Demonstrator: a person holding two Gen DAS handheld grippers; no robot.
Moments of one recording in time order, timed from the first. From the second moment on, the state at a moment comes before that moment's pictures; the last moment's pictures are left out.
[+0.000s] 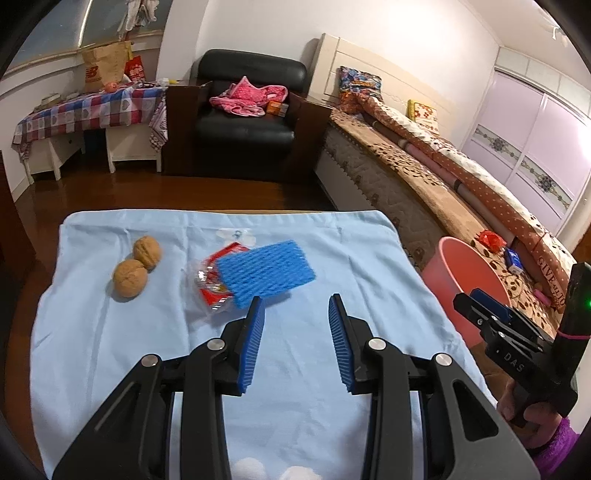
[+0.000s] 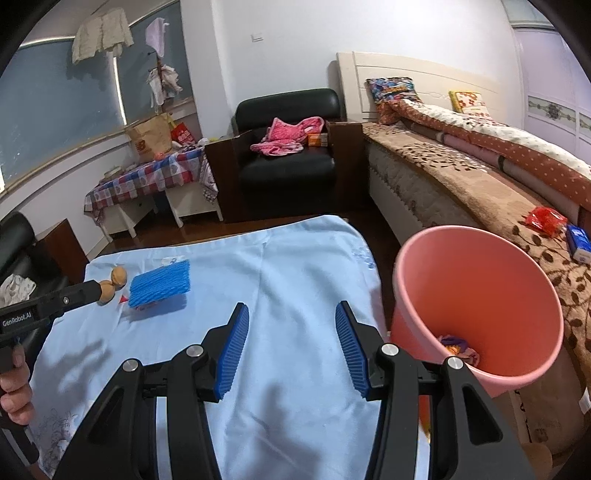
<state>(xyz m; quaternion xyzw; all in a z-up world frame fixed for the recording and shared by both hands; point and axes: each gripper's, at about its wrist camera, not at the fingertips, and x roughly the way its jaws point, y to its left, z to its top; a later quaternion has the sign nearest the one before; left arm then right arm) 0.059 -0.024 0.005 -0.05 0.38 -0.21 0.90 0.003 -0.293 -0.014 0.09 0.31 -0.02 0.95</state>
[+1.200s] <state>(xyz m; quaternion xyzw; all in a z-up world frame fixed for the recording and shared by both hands) 0.125 0.022 -0.047 -0.07 0.43 -0.12 0.89 0.147 -0.216 -0.076 0.21 0.45 0.19 0.85</state>
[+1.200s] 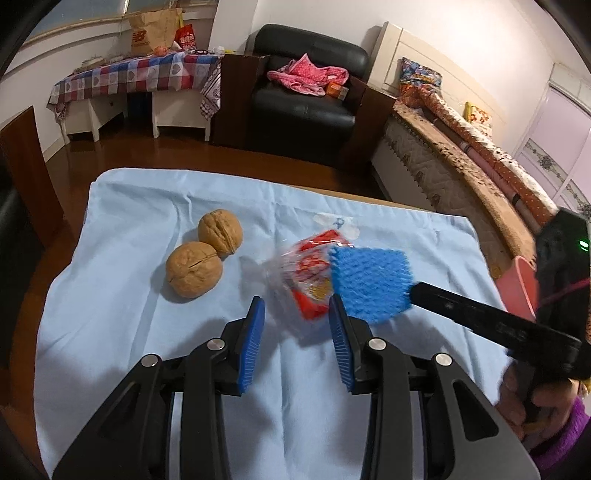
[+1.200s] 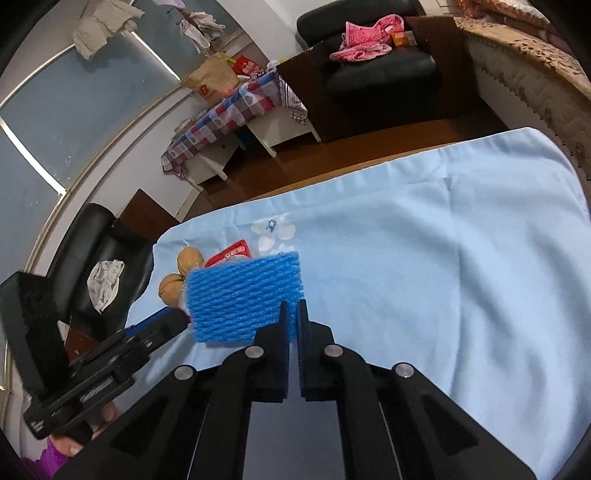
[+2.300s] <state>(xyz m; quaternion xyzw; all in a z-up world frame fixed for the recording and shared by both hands) 0.099 0.019 -0.031 -0.10 0.41 -0.12 0.90 0.035 -0.290 -0.048 0.23 0.41 0.12 0.88</state>
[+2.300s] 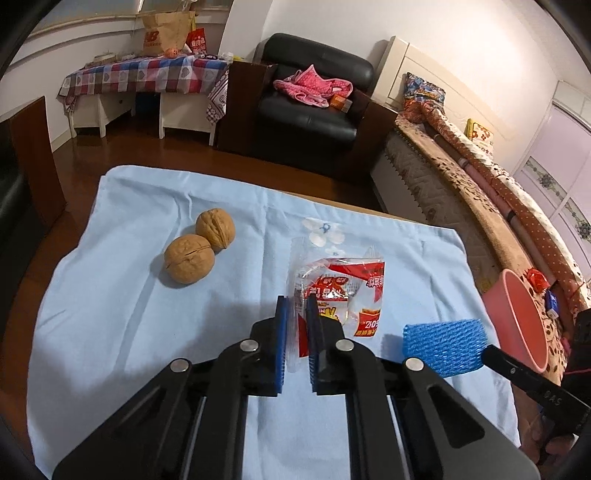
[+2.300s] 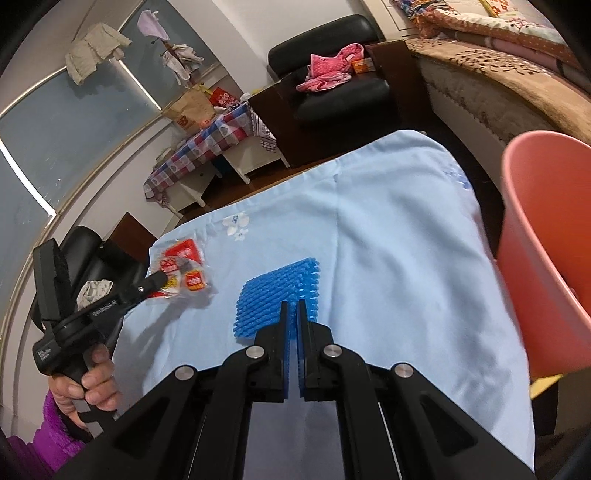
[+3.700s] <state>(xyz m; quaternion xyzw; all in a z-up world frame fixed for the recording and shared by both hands) 0.052 -0.168 0.041 -0.03 0.36 -0.29 0.89 -0.058 -0.439 0.021 0.24 0.26 -0.05 0.93</state>
